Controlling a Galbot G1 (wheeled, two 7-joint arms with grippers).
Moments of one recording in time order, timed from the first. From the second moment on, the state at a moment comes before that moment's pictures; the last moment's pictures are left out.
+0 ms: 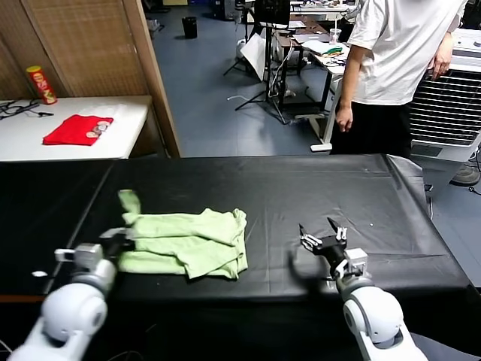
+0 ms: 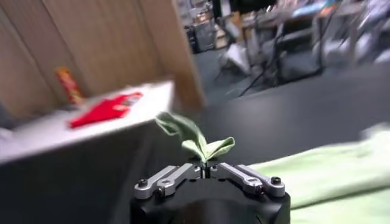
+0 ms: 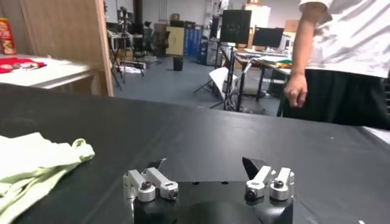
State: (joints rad) left arm 1.32 -1.09 -0.46 -2.09 -0.62 0.51 -0.25; right arm -1.31 1.27 0.48 2.01 0.18 -0.44 0.01
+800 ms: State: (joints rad) left arm 1.22 -1.34 -0.20 -2.02 -0.54 0.51 -0.24; right arm -1.31 1.28 0.45 2.00 0.16 -0.44 -0.01
